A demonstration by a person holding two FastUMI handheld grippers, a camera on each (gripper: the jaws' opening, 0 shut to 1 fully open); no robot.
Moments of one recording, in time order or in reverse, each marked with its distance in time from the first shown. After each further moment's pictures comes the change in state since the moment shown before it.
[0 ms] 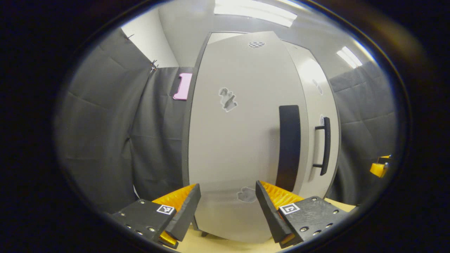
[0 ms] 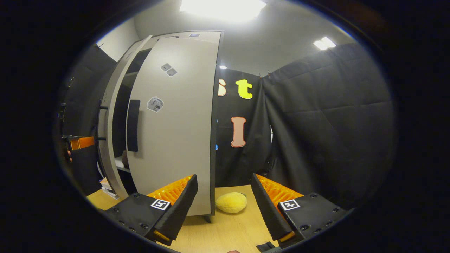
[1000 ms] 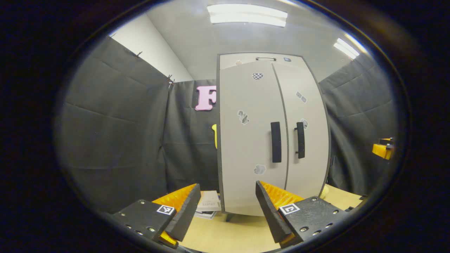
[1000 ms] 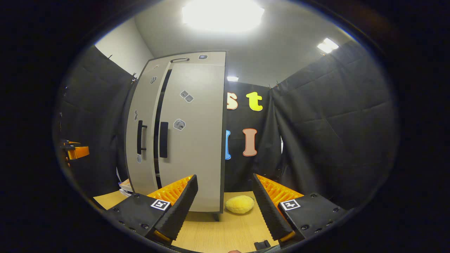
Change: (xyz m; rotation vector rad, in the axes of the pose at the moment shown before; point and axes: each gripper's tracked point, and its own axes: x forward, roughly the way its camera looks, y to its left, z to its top) left arm -0.194 0.012 0.029 0.089 0.002 0.168; right arm -0.103 -0.028 0.020 0.001 -0.088 0.145
